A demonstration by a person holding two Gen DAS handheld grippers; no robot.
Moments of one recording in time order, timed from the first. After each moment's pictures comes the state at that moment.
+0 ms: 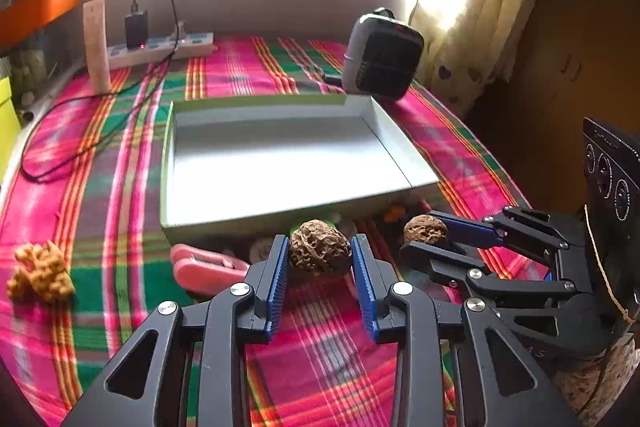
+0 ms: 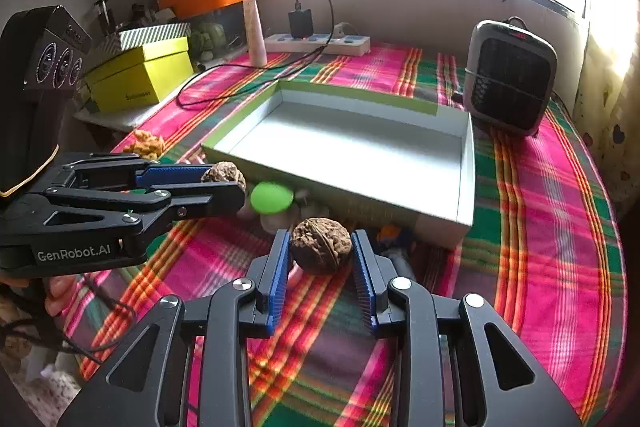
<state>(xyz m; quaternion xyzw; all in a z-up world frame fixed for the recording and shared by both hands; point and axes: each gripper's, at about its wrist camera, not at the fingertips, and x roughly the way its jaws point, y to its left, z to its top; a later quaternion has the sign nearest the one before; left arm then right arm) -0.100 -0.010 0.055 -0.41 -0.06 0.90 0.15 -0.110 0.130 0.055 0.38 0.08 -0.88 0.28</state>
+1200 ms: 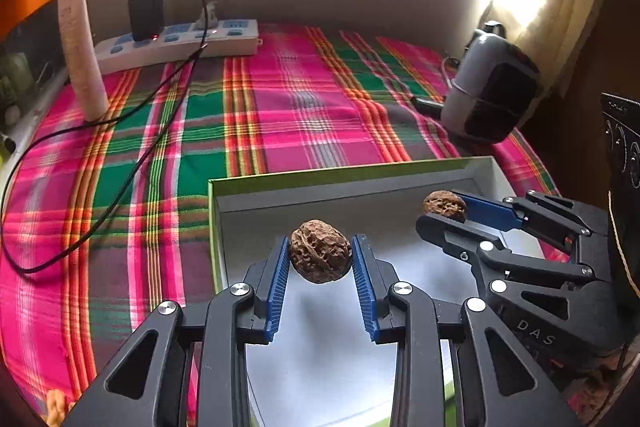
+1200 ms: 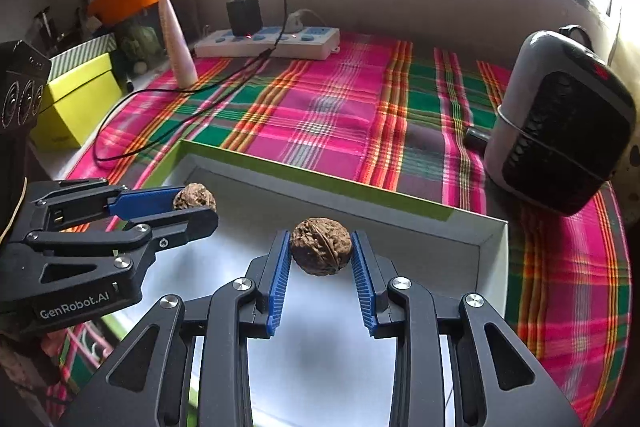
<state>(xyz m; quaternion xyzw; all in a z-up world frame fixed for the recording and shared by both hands) -0.245 -0.051 0.027 -0.45 -0.07 0.88 0.10 -0.260 0.085 0.036 0.43 0.09 -0.87 0.24</state>
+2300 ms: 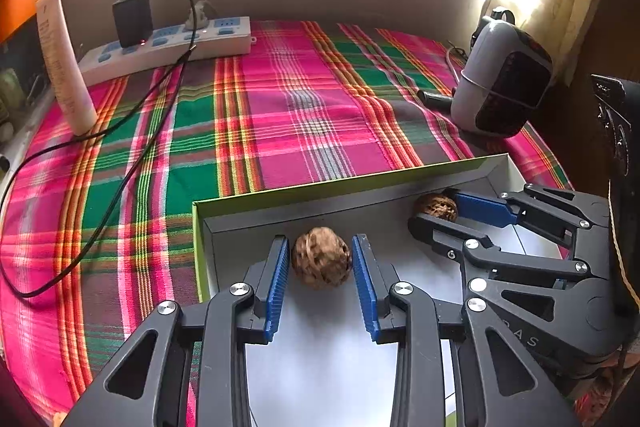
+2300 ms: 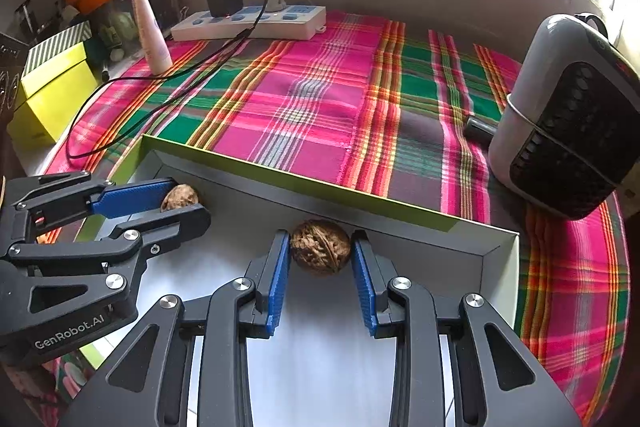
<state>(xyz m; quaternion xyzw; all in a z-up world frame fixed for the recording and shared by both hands) -0.261 -0.043 0.017 -0.46 -0.04 0.88 0.10 -0.278 0.078 0.024 0.46 0.10 -0.86 0.21</state>
